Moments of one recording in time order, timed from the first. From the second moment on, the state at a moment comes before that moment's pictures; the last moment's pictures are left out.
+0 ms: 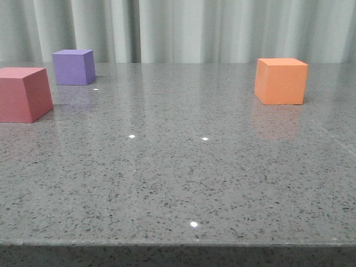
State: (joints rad) left arm -0.06 0.00 0.01 0.11 0.04 -0.17; right arm 0.09 0.59 -0.72 -0.06 0.66 0.21
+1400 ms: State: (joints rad) left arm -0.06 0.00 0.01 0.11 0.04 -0.17; right arm 0.24 1.51 -1.34 0.03 0.79 0.21
